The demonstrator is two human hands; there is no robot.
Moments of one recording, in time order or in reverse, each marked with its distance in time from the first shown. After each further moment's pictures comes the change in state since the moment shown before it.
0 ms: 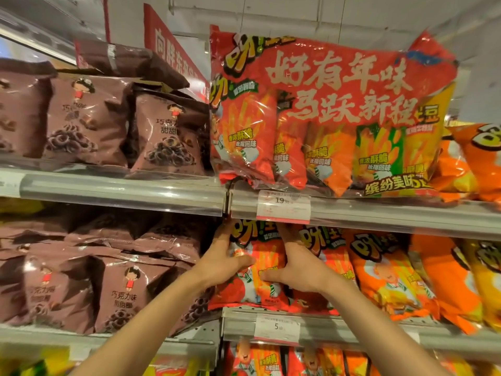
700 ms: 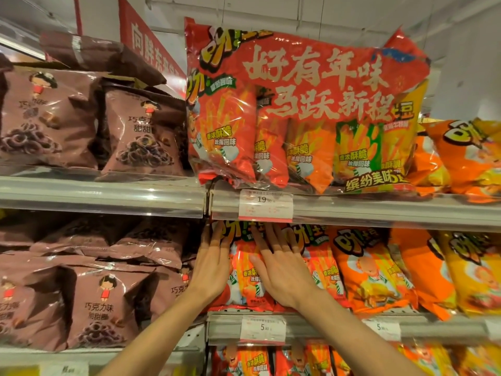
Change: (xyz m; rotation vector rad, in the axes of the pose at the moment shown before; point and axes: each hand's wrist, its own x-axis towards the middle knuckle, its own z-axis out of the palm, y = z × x) left_hand 0.018 -0.030 0.039 0.232 0.253 0.161; right_hand 0.008 0.026 0.037 -0.514 0.335 -0.204
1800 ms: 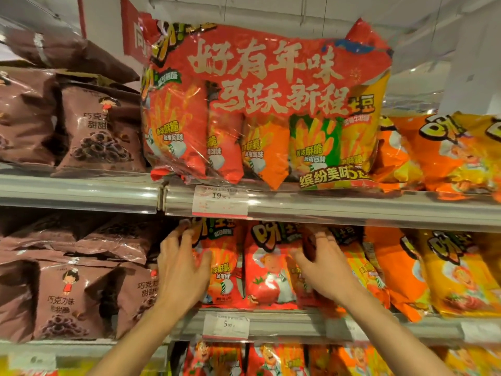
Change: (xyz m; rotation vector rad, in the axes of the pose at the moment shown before) left_hand -0.036 0.056 0.001 0.266 0.295 -0.029; right_hand -0.050 0.101 -0.063 0.407 -0.005 0.453
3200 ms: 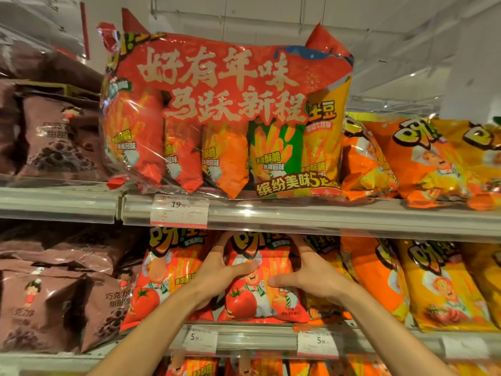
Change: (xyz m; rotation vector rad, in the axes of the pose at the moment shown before) left_hand 0.013 0.081 0.068 -0.747 -0.553 -0.207; right_hand 0.037 0.060 -0.016 0.360 -0.382 -0.145
